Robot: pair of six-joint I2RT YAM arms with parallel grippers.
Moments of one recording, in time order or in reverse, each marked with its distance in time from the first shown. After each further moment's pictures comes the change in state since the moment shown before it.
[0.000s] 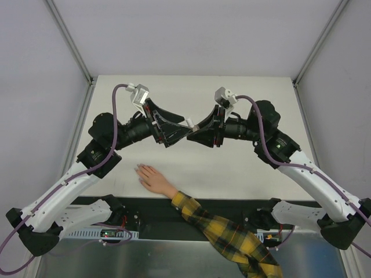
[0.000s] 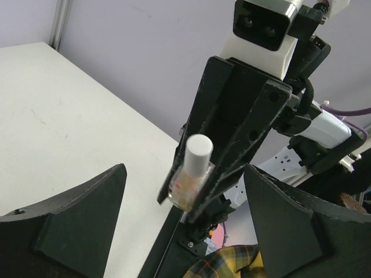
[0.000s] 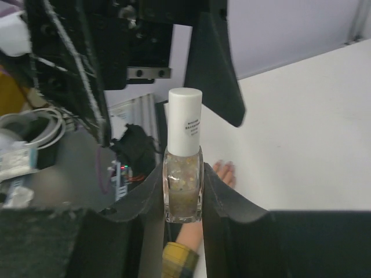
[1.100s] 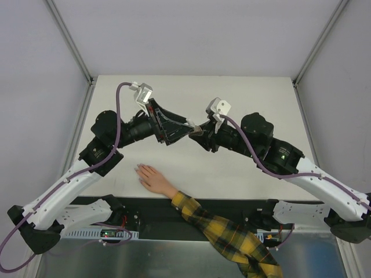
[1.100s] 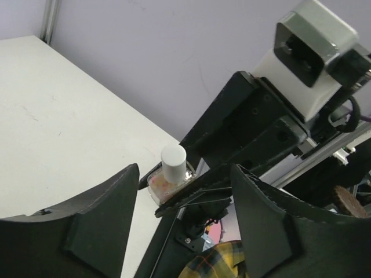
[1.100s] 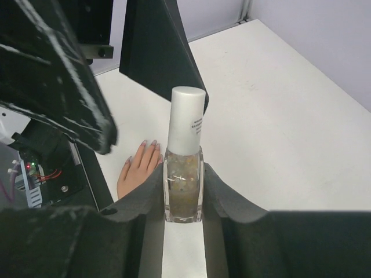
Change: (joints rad) left arm 0.000 0.034 0.018 -0.001 0.033 -0.006; right arm 0.280 -0.020 0.072 -0.205 0.607 -0.221
